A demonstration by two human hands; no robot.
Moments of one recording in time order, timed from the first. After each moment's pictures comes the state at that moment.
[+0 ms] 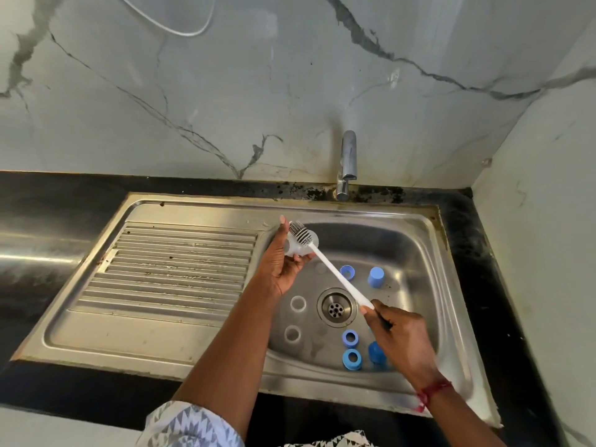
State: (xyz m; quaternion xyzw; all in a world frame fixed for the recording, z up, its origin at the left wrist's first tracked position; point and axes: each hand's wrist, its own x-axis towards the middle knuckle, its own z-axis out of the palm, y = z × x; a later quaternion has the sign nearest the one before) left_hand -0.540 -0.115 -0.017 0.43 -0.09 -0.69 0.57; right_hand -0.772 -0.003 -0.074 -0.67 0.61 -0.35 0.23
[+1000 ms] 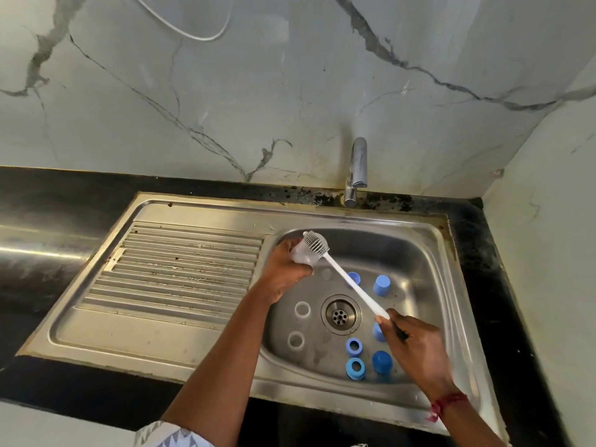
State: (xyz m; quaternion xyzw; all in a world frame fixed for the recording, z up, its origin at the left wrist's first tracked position) left_hand -0.526 -0.112 -0.021 0.66 -0.48 -0.46 0.35; right_hand -0.789 -0.008 -0.082 -0.70 0.60 -0.35 0.16
